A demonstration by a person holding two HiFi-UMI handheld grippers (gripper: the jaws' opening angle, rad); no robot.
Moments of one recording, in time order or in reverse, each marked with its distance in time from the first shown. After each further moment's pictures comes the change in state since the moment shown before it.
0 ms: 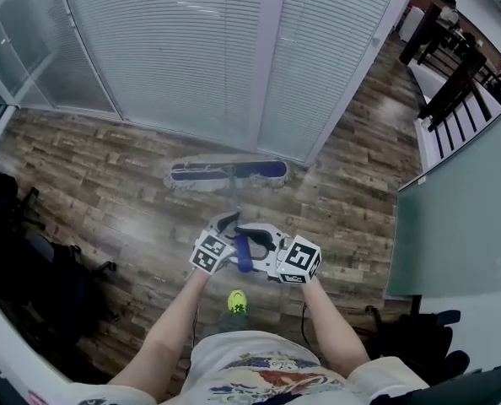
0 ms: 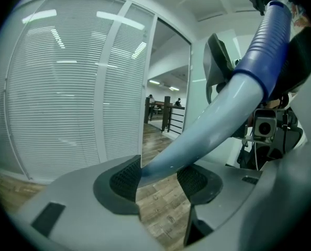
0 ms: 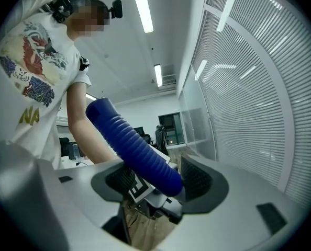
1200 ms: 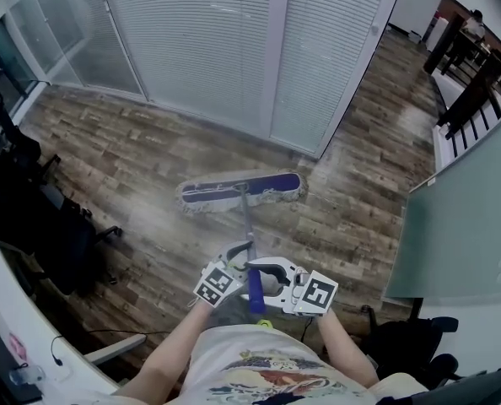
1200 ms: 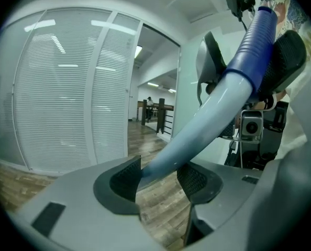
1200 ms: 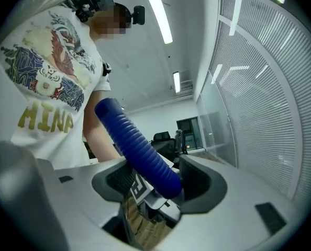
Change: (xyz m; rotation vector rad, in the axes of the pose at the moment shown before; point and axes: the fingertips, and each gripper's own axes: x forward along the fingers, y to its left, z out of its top) left arm -0.047 -0.274 -0.026 -0.002 -0.032 0.024; right arm -0.172 0.226 -0.028 -0.059 -0.073 0.196
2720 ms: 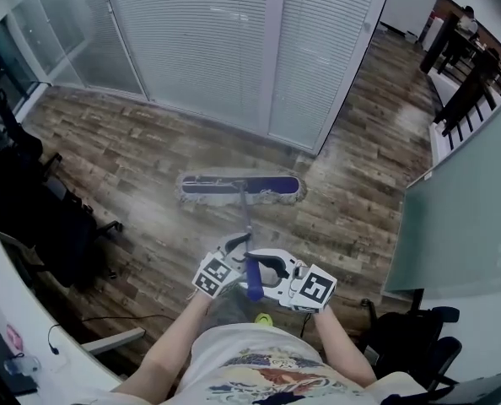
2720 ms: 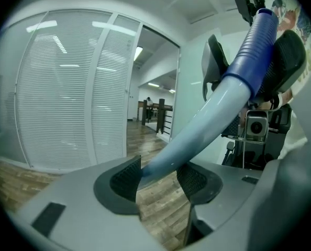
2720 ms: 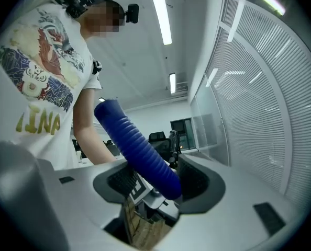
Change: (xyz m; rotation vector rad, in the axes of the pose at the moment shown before) left arm -0.022 -0.044 -0.008 -0.012 -0.001 0.009; right arm -0.011 0.049 -0.003 0.019 0.020 -0.100
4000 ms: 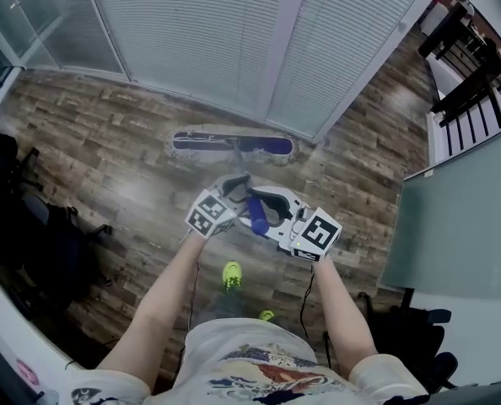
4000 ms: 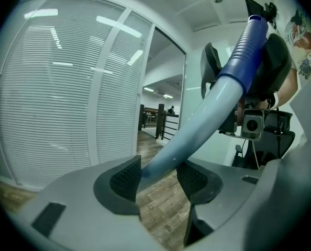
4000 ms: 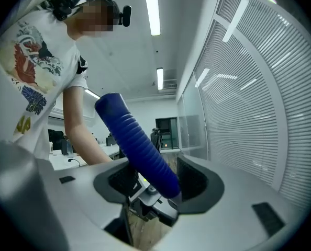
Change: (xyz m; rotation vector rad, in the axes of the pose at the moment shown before) left arm 0.076 0.324 0.061 0.029 -0.062 -0.103; right arm 0.161 -0.302 0.043 -0.061 0.028 -0.150
